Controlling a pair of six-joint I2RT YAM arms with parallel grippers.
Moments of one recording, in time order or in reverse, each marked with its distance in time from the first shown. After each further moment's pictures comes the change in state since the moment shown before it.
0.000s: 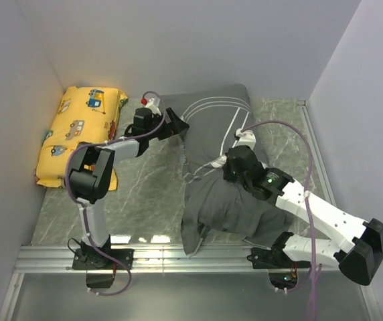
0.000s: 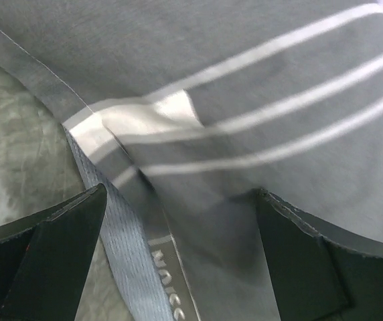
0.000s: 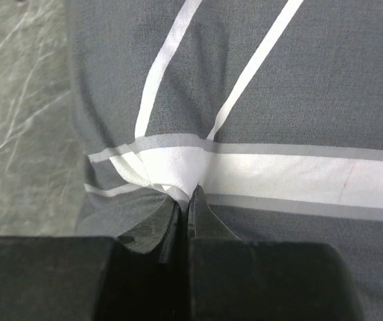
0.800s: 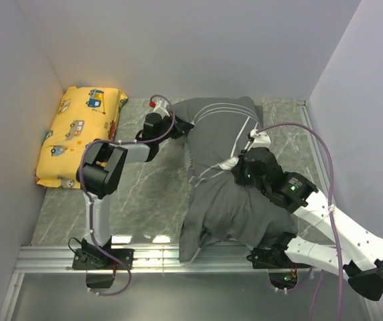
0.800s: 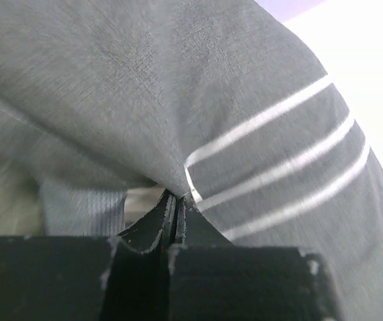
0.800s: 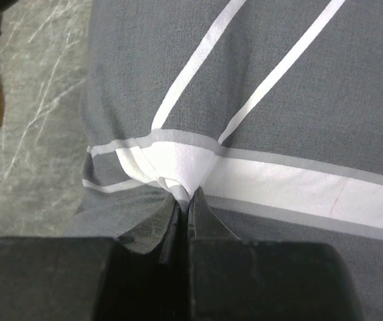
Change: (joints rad) left arm -0.077 0.140 0.016 0.324 -0.018 -0.200; right arm -0.024 -0.166 0.058 -0.183 -0.073 -0.006
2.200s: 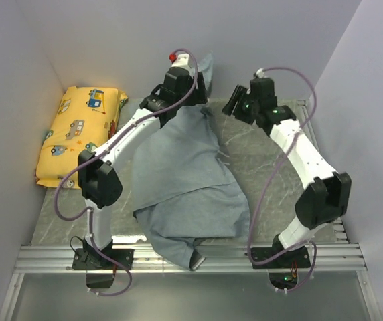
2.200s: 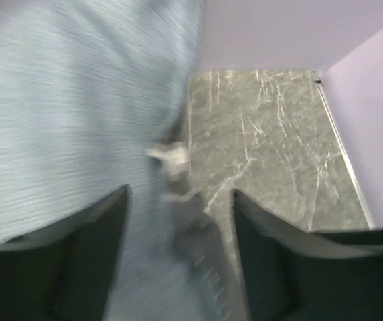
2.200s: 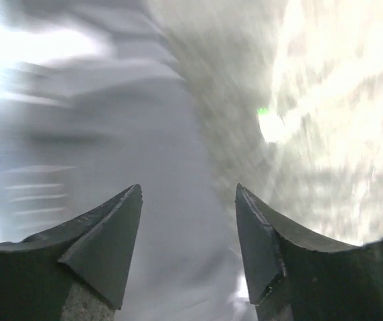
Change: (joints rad) left arm -0.187 -0.075 0.785 -1.061 -0.514 0.449; right arm -0.467 0.722 0.536 0.172 -0.410 0.015
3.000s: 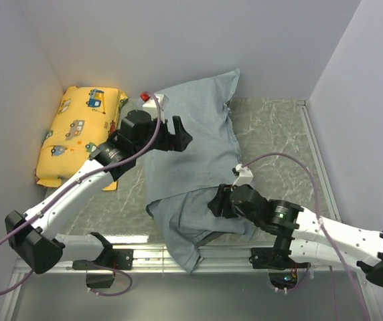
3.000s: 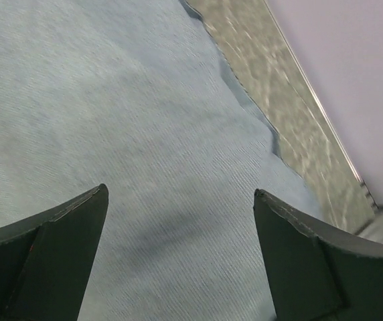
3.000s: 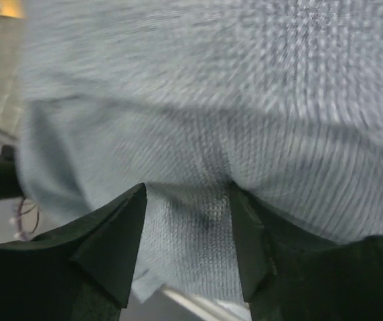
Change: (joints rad) left arm -0.035 -0.733 -0.741 0.017 0.178 0.017; right arm 0.822 -0.877 -0.857 -0.016 0.402 0.289
